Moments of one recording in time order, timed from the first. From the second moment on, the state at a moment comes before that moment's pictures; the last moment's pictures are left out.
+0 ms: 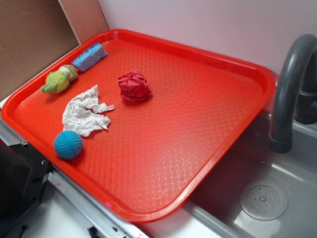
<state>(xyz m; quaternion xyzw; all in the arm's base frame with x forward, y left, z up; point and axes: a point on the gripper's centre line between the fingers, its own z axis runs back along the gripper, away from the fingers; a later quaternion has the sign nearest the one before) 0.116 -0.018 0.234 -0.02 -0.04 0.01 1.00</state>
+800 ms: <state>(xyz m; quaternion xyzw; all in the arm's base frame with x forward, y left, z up) 0.116 -0.030 0.192 -0.03 -0.06 0.07 1.00</state>
